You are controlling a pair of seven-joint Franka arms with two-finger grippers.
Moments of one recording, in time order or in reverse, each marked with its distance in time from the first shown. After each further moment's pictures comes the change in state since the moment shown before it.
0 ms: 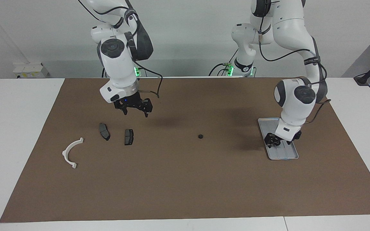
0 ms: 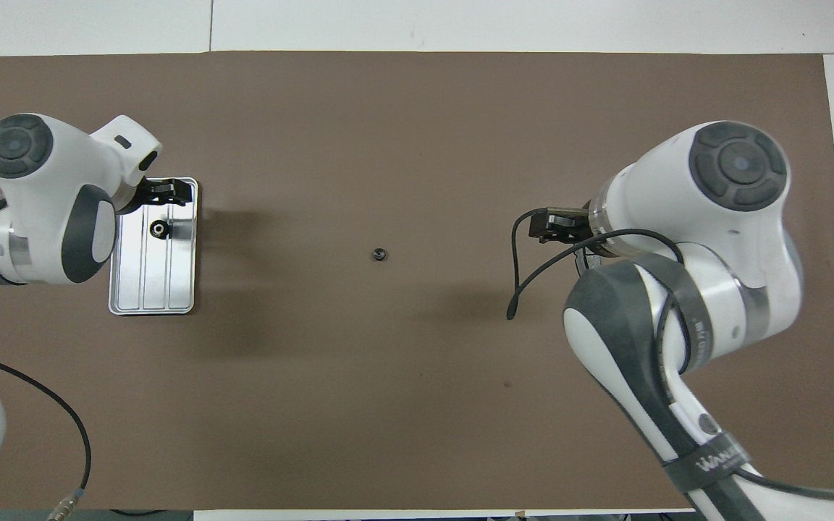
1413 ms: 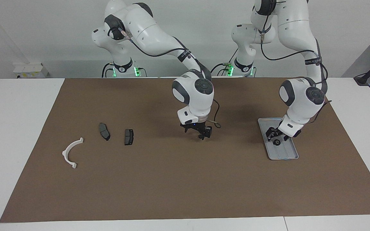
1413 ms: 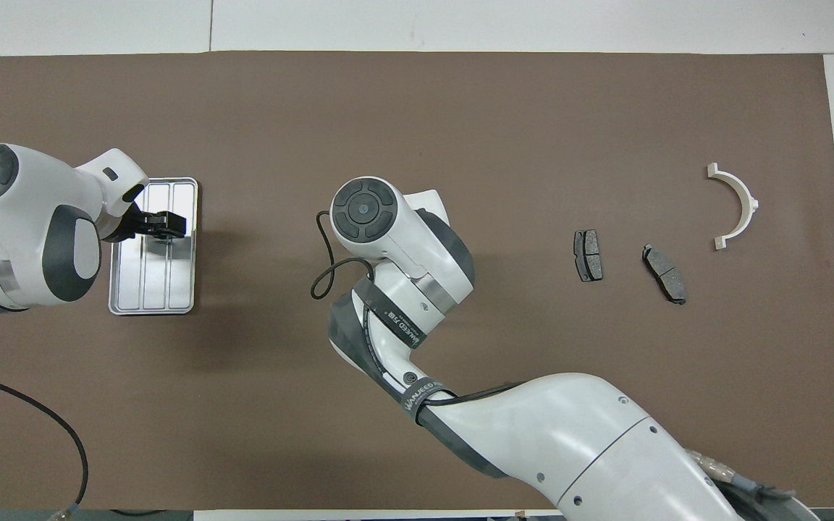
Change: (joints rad) left arm 0.044 -0.032 -0.036 -0.110 -0.136 0.015 0.191; right arm 0.353 0.578 -0.004 0.491 -0.144 0.058 0.660
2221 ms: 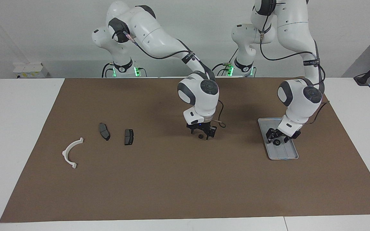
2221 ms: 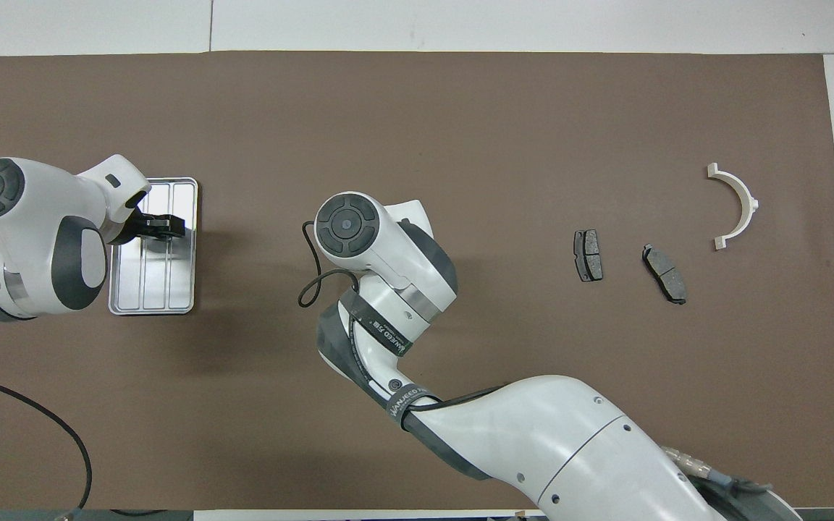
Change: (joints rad) left arm 0.000 0.000 0.002 -0.046 -0.001 0.090 0.019; right arm 0.026 0.030 -0.003 0.011 0.000 0.045 0.015
